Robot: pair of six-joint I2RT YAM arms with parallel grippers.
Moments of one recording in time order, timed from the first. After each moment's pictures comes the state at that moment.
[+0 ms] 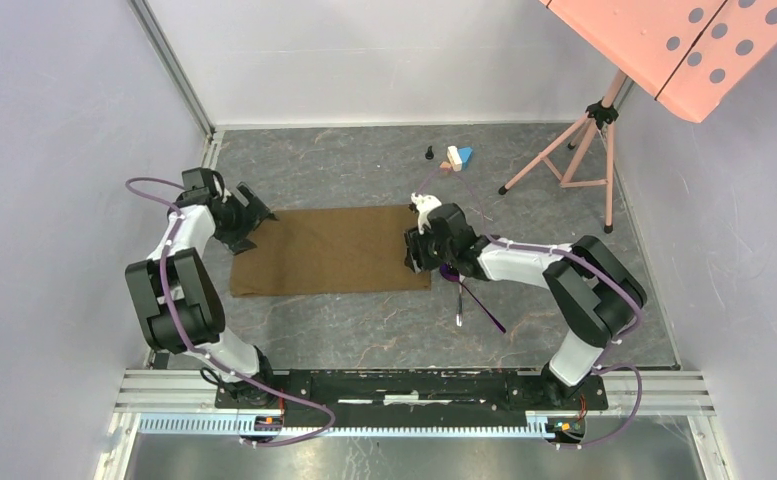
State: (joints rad) left arm 0.30 1.62 1.08 -0.56 0.32 -0.49; right arm 0.70 1.70 0.83 0.13 -0.10 0.26
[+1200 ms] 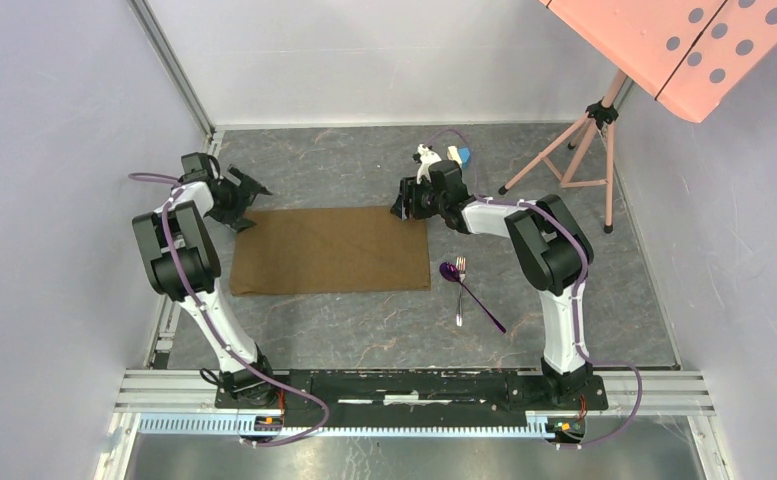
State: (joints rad) left arm 0.33 1.98 1.33 -0.39 0.34 -0.67; right arm 0.51 2.10 1.29 0.26 -0.25 0.35
